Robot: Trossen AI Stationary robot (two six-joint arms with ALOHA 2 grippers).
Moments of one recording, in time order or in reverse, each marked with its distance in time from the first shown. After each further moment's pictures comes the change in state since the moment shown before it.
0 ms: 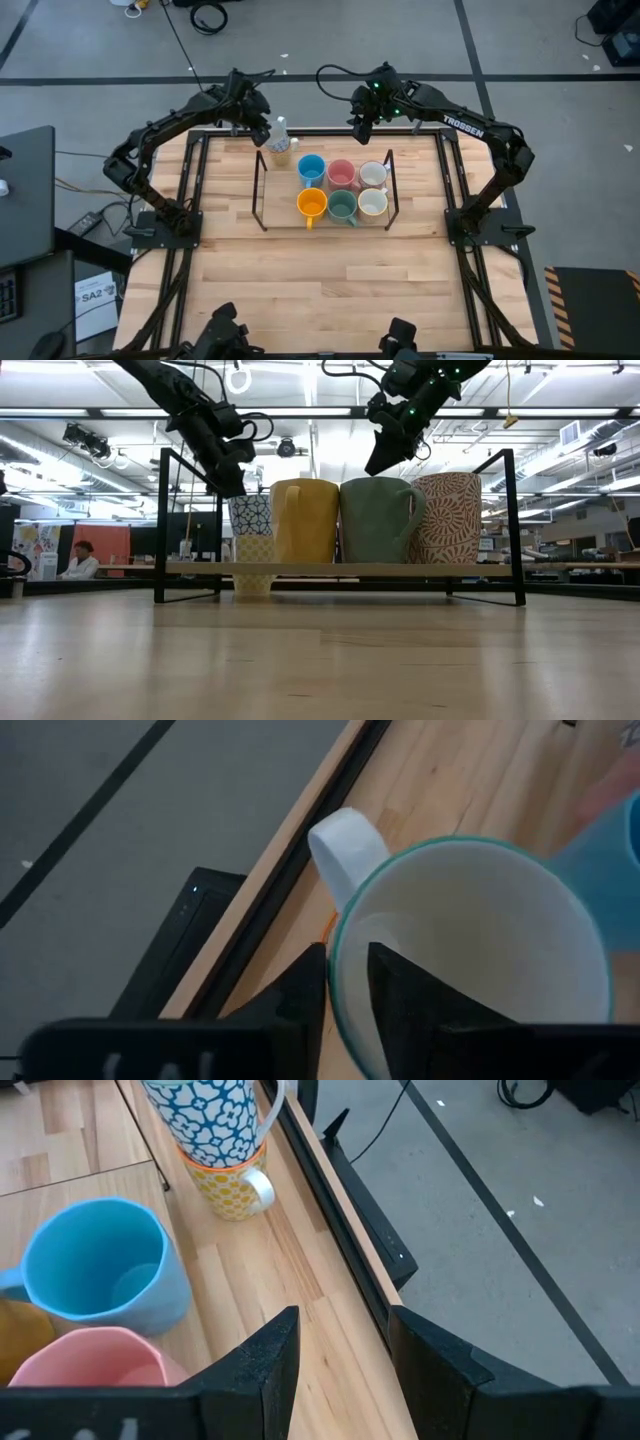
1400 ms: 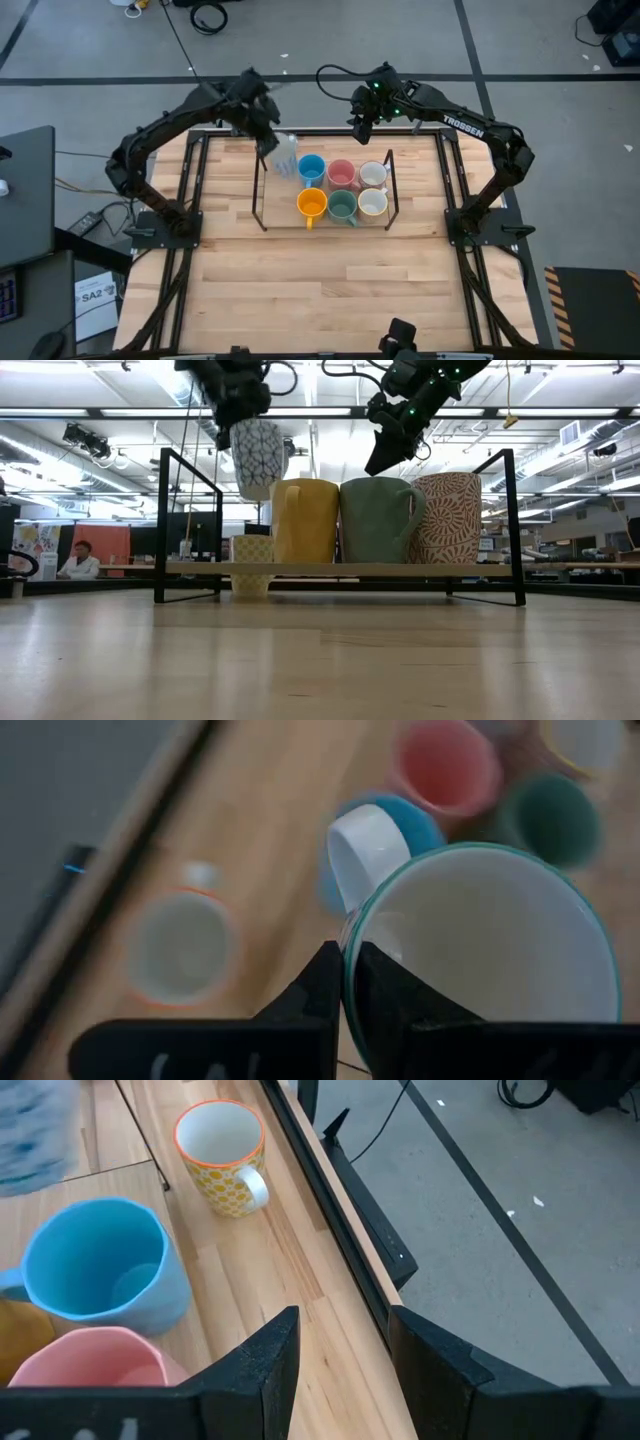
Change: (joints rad) left arm -0.233 -0.015 0.335 -0.461 0.054 -0.177; right arm 0.000 0.000 0.000 0.000 0.000 0.000
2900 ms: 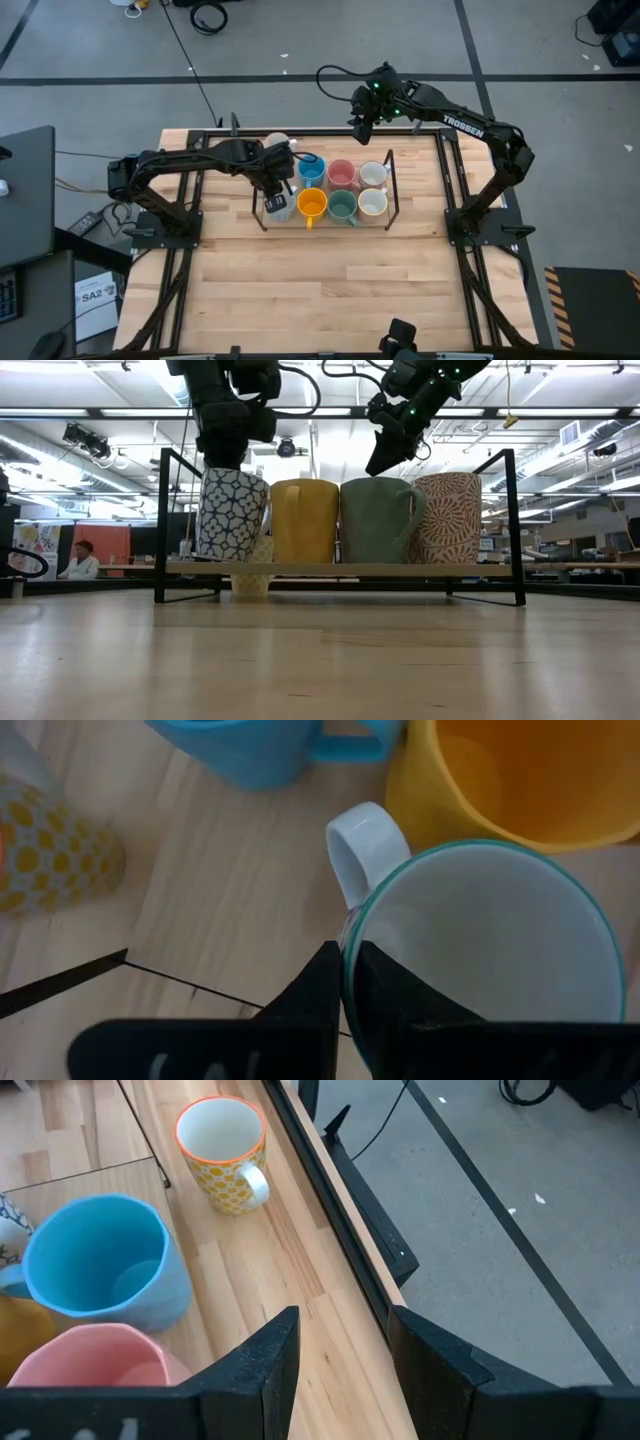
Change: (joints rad) left arm -0.418 -0.024 -0.338 0.123 -0.304 -0.243; right arm 0.000 0.000 0.000 -0.007 0.000 0.000
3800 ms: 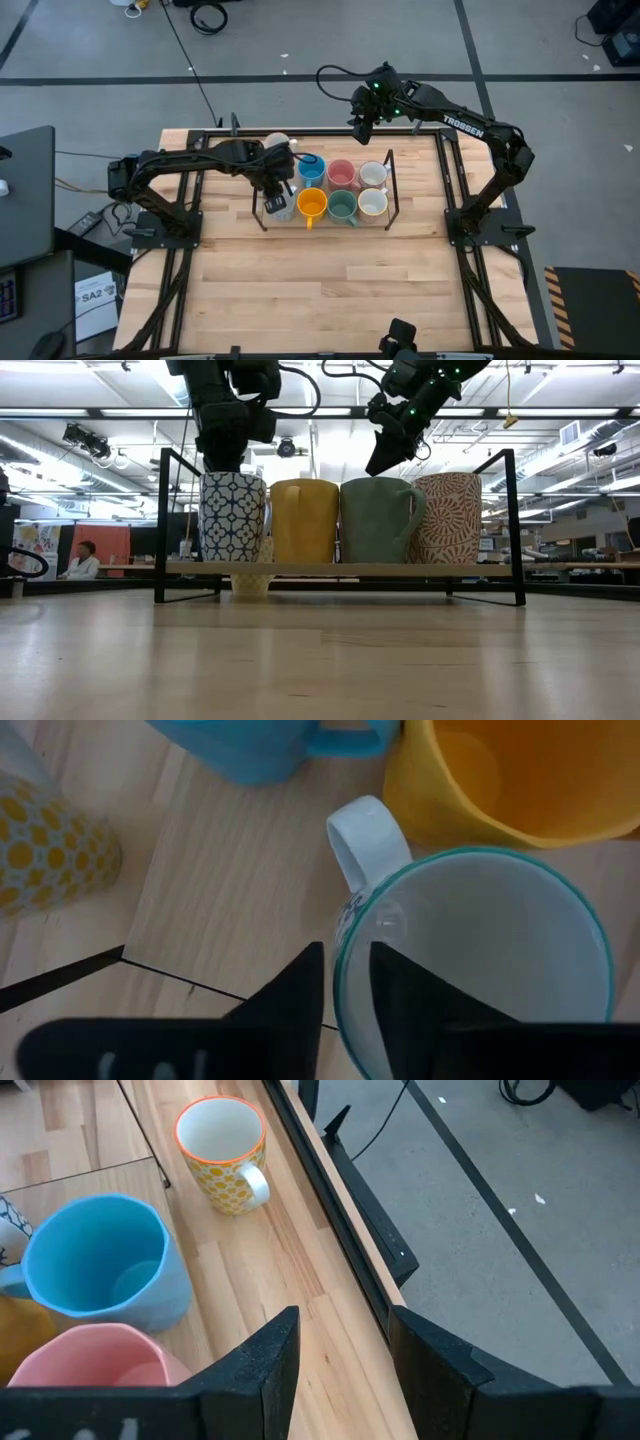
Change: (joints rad) left arm 0.000 0.001 0.000 -0.005 -0.001 -0.004; right arm 0.000 0.000 0.000 0.000 0.000 0.000
